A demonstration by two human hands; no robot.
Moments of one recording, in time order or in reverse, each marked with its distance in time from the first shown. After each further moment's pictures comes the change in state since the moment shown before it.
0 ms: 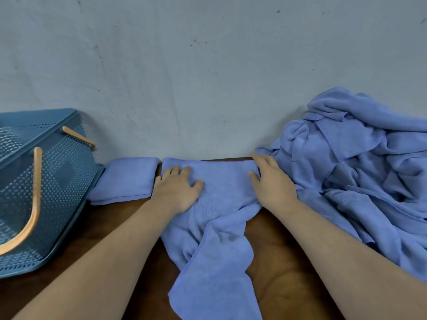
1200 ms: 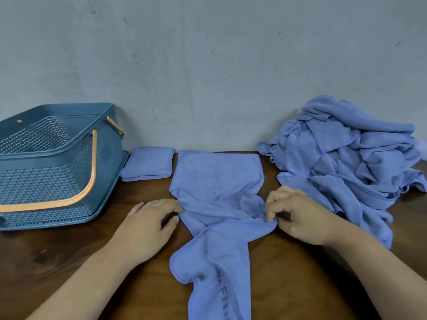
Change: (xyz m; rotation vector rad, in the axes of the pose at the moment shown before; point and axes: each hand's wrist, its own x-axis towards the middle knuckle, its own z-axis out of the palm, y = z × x) left_hand -0.192 -0.084 -0.004 -0.175 0.138 0.229; right_hand -0.139 0.000 -0.103 0.035 -0.429 -0.538
